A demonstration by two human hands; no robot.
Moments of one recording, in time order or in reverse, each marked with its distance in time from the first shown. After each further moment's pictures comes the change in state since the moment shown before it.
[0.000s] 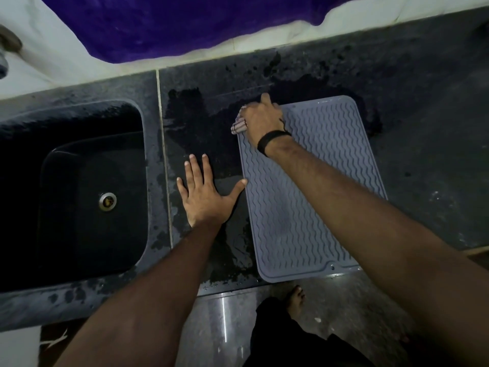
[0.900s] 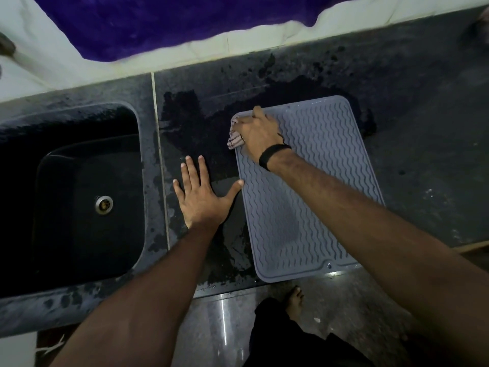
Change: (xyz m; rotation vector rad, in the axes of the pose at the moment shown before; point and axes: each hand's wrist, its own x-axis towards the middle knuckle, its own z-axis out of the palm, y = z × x) left_hand -0.003 0.003 -0.005 0.015 -0.005 0.003; right_hand -0.024 0.002 0.008 -0.010 0.002 -0.115
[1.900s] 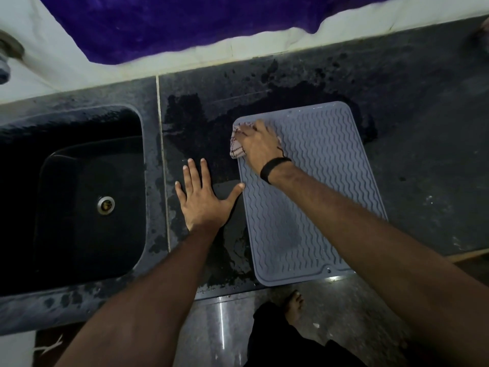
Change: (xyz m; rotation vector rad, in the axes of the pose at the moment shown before) left_hand 0.001 -0.001 0.004 0.006 0.023 -0.001; right_hand -0.008 -0.005 0.019 -0.012 0.062 -0.036
